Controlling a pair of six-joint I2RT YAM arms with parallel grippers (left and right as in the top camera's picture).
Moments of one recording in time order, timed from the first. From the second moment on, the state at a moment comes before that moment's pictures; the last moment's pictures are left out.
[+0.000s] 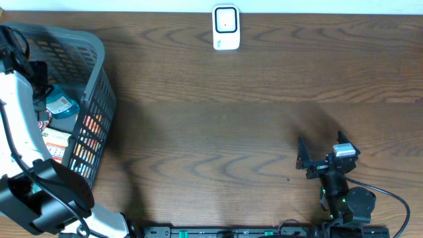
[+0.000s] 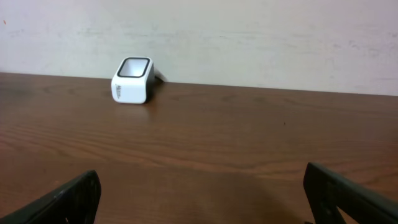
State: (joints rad) left arm 0.48 1.78 1.71 -1.14 -0.21 -1.19; right arm -0.08 0.02 0.01 -0.05 -0.24 -0.02
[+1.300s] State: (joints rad) left arm 0.48 1.69 1.72 -1.22 -0.17 -1.20; right arm -0.08 0.02 0.01 -0.05 -0.24 -0.02
